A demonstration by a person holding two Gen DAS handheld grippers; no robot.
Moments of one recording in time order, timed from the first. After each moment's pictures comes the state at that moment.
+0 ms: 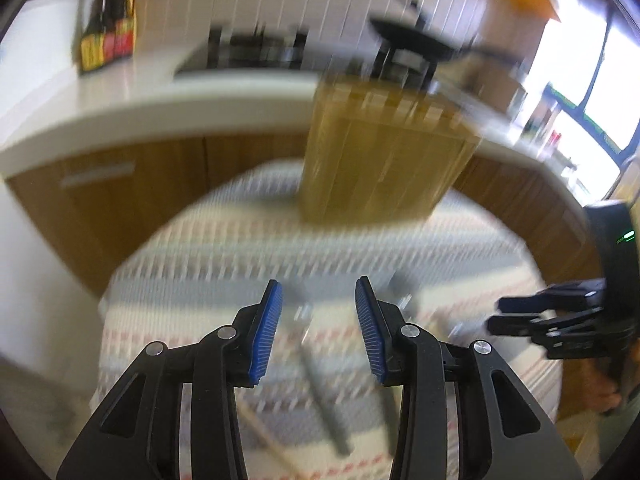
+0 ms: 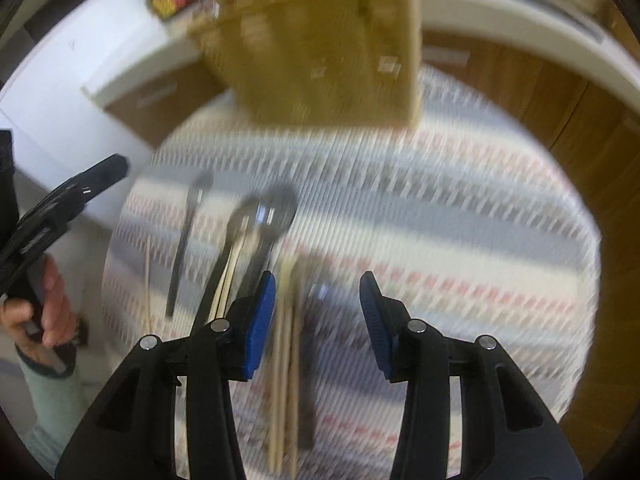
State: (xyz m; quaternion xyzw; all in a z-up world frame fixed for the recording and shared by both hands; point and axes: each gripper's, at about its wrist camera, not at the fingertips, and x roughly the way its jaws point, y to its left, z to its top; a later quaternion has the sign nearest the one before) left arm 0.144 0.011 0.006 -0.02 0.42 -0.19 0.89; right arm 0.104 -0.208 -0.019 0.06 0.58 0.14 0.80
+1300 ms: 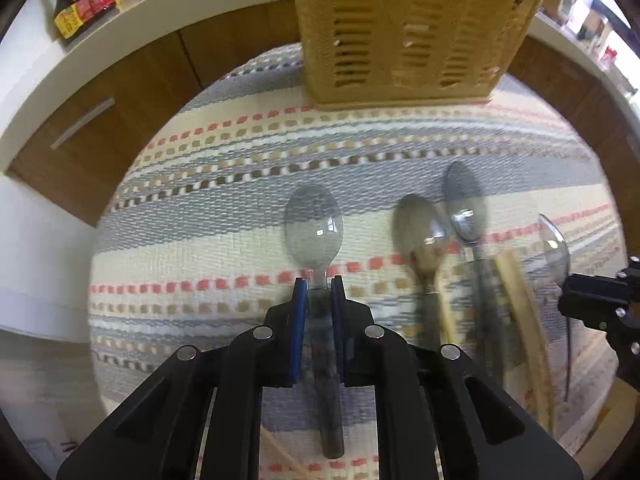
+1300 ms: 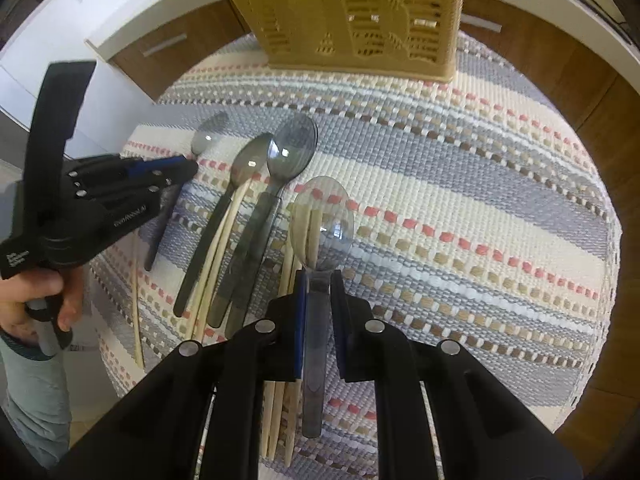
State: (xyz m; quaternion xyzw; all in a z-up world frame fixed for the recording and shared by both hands) left arm 0.162 -0.041 -0.052 0.08 0.55 -0.12 0.83; right arm 0.081 -0.198 -0.026 0.02 0.59 0.16 0.79
